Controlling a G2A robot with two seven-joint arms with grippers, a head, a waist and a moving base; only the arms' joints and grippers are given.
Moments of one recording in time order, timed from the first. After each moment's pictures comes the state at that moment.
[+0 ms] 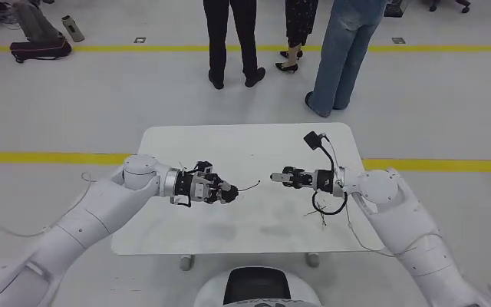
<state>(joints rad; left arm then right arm) 0.86 -0.81 -0.54 -1.36 -1.08 0.34 -1.13 -1.28 -1.03 1.16 -1.63 0.08 -0.22 0.98</state>
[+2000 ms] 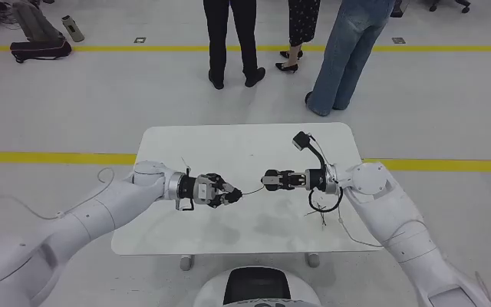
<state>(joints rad) 0.66 -0.84 -0.17 -1.23 -1.47 0.34 -1.21 -1.18 -1.09 1.08 -1.47 0.25 -0.34 1.12</state>
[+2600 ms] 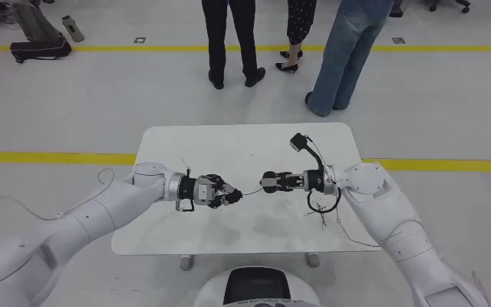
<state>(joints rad) 0.67 -0.83 -0.17 -1.24 -1.47 0.34 -1.19 -1.18 -1.11 1.09 -1.45 0.23 -0.34 1.16</state>
